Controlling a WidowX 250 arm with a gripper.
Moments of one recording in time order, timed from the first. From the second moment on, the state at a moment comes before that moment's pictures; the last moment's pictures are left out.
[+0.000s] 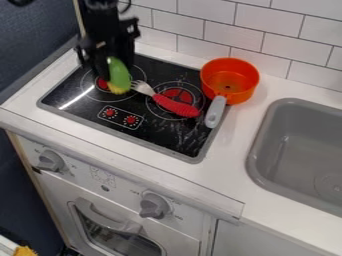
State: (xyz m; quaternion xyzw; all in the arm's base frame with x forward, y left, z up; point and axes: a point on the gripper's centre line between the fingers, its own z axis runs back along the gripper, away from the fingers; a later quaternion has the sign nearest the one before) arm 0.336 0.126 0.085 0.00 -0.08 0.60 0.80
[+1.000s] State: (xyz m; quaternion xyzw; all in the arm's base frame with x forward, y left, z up) arm 0.414 0.174 0.057 0.01 -0.09 0.65 0.75
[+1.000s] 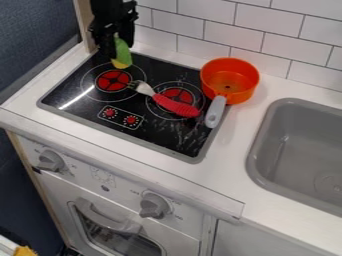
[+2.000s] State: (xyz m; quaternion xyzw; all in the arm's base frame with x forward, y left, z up) arm 0.416 0.165 0.070 -0.01 -0.06 0.64 0.76
